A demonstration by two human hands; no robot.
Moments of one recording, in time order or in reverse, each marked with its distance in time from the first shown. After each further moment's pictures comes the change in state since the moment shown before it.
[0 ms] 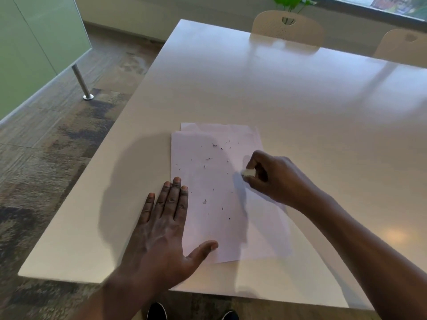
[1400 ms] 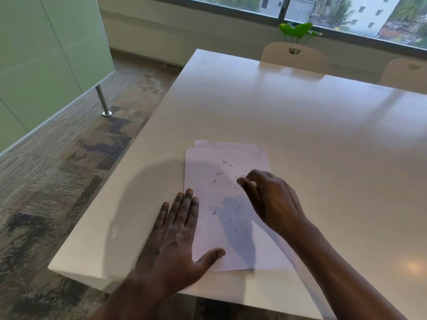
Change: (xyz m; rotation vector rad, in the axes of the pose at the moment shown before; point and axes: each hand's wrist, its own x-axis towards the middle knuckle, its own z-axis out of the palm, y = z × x) left_hand 0.001 0.003 -0.009 -0.076 -0.048 -0.051; right_hand -0.009 -0.034 0.024 -0.027 0.251 -0.026
